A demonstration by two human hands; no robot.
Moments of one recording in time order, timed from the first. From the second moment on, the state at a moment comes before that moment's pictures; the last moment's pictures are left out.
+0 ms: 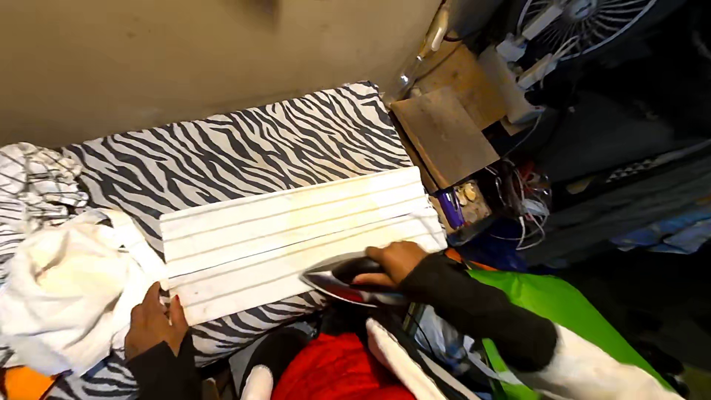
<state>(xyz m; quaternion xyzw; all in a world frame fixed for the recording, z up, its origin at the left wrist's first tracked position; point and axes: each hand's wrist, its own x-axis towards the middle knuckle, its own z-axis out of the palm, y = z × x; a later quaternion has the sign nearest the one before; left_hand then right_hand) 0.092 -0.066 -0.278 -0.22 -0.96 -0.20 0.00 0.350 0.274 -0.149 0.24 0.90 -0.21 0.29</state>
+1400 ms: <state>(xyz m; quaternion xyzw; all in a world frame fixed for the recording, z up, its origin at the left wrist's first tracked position) 0.093 -0.021 -0.320 -0.52 -0.82 -0.21 0.10 0.349 0.554 -0.123 0.58 0.80 -0.14 0.06</state>
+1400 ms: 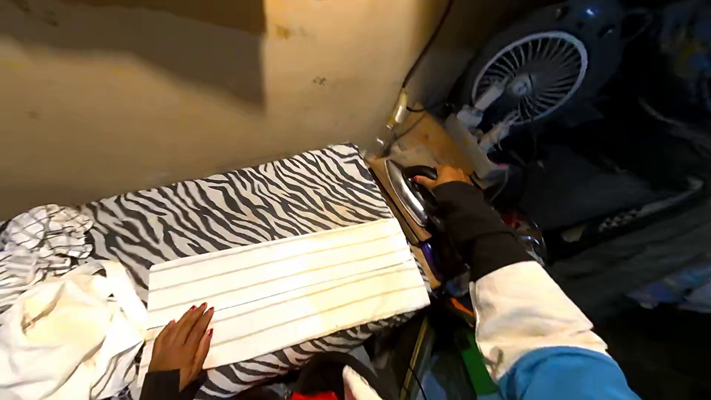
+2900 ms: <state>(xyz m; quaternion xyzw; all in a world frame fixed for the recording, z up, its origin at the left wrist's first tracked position) 0.099 0.096 -0.267 -0.39 -0.91 -0.11 -0.03 0.412 0.346 -0.256 0.65 0.73 -0.17 -0.12</state>
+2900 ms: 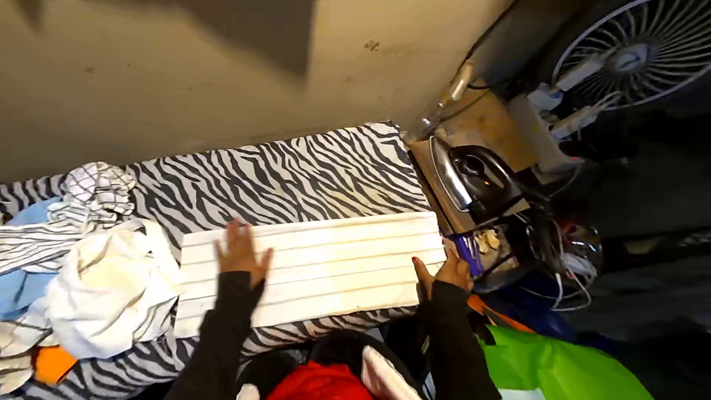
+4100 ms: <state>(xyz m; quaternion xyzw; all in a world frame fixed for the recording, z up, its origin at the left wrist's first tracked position) 0.064 -0.021 -0.250 0.03 -0.74 -0.58 -0.33 0.313 0.275 -0.228 0.38 0.73 -0.57 0.03</state>
